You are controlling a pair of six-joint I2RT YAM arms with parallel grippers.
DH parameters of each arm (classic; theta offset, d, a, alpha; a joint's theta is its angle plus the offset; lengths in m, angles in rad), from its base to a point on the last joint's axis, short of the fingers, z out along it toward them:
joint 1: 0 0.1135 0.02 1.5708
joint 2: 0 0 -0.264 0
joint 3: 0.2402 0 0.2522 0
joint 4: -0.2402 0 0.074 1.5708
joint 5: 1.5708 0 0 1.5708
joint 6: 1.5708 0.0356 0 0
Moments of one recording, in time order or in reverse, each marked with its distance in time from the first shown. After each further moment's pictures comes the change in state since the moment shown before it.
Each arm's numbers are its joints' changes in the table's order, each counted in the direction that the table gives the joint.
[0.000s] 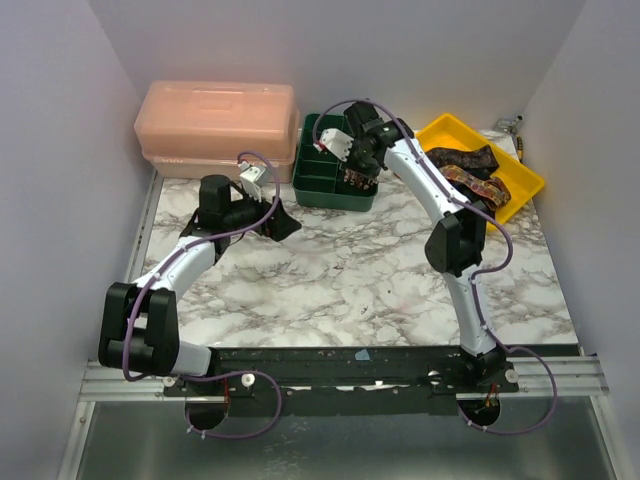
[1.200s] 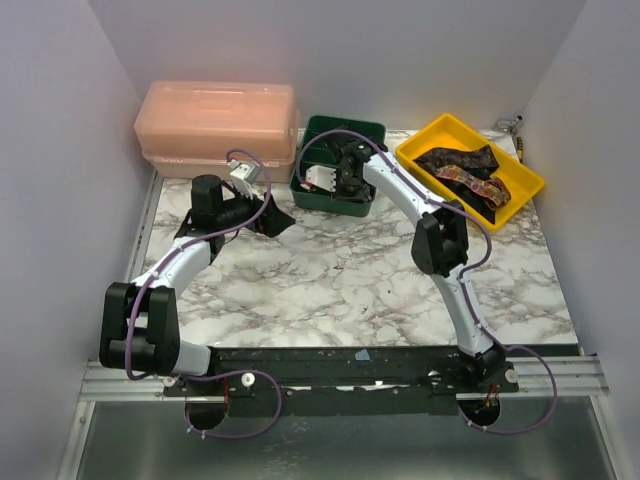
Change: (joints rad) left arm 0.056 -0.003 -0.016 0.063 0.019 -0.047; right arm 0.066 -0.097 -0.066 -0.062 0.008 -0.197
